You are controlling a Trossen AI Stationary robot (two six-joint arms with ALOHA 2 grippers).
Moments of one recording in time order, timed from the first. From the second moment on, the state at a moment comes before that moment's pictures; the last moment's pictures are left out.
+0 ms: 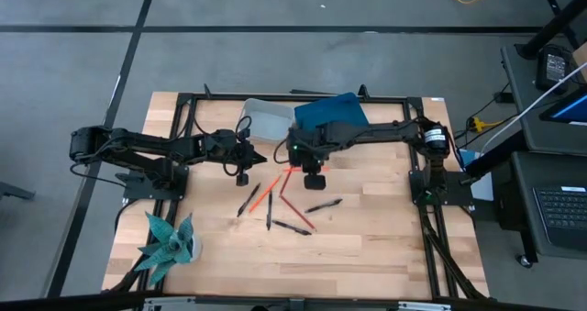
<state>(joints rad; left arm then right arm) 0.22 1.17 0.43 0.21 0.06 0.19 -0.11 1.96 1.60 -0.89 -0.13 -0.16</state>
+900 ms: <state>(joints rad) 0.22 1.17 0.43 0.21 0.06 0.20 -0.18 1.88 1.60 -0.92 -0.17 -0.20</state>
